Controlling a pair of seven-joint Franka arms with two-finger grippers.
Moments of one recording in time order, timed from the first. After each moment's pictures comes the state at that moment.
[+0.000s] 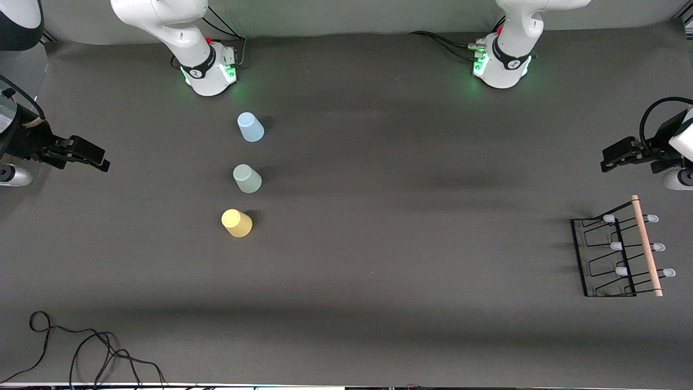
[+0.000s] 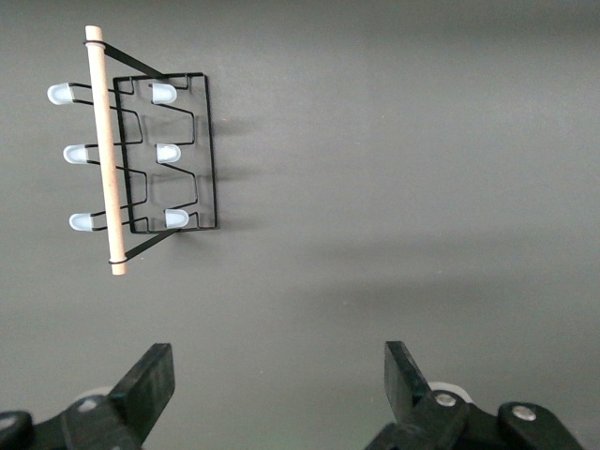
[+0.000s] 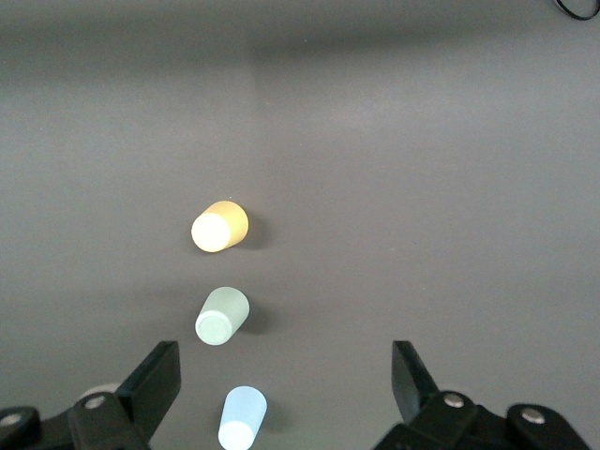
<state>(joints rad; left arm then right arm) -0.06 0.04 0.08 -1.61 0.00 1.62 0.06 0.07 0.02 -0.06 -1.57 0.02 1.57 0.13</state>
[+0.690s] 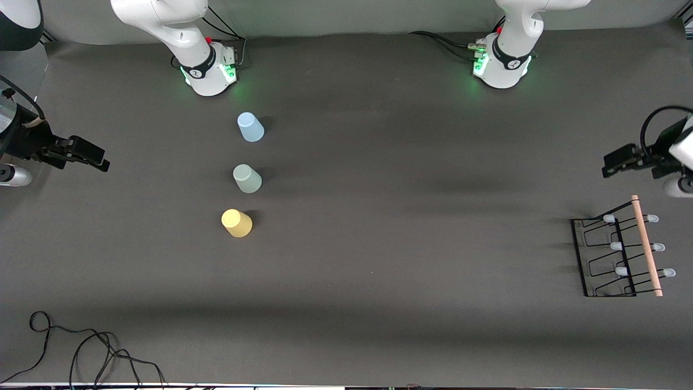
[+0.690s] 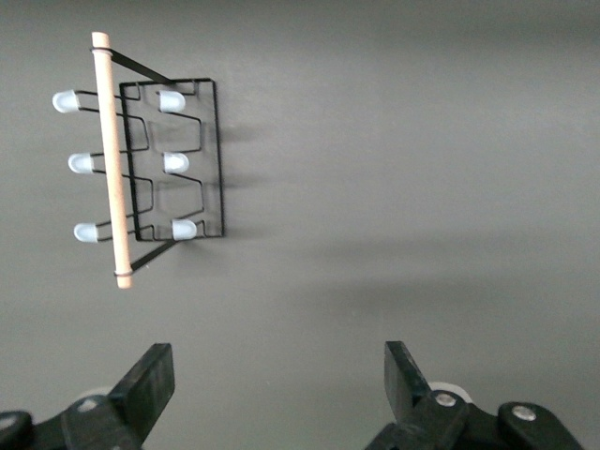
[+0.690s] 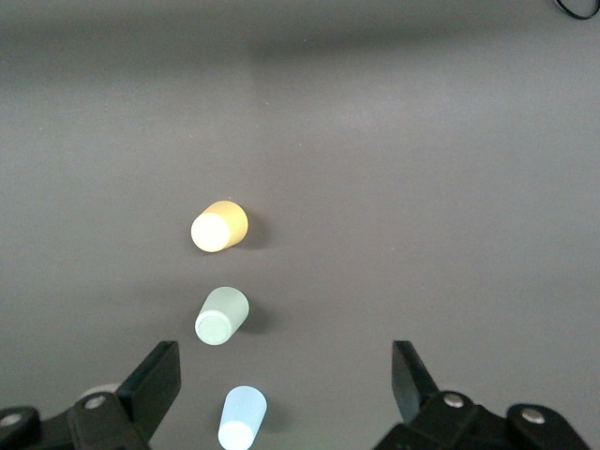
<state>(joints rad) -0.04 0.10 0.09 -1.60 0.01 1.67 0.07 0.07 0.02 -0.06 -1.57 0.02 1.57 0.13</state>
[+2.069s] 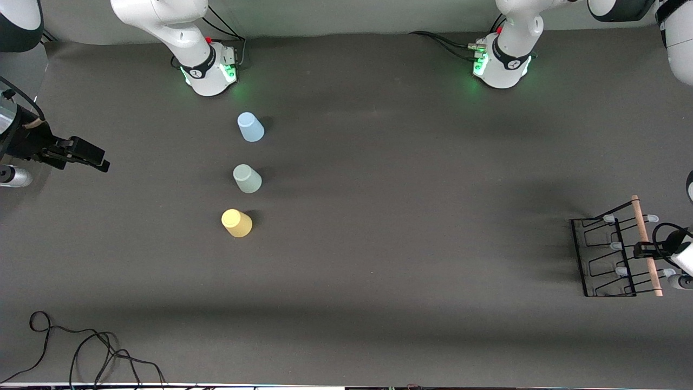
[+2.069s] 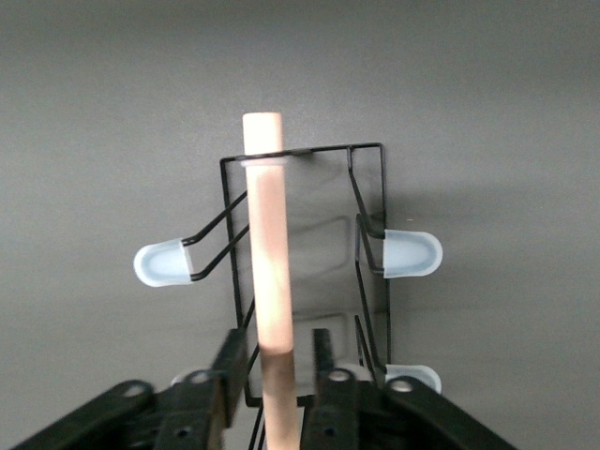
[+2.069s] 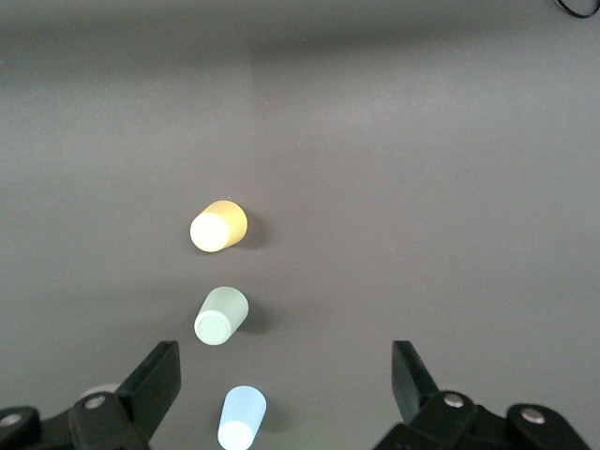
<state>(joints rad) 0.19 0.61 0.09 -1.43 0.02 2.04 0.33 0.07 0.02 -0.06 -1.57 0.02 1.57 0.13</state>
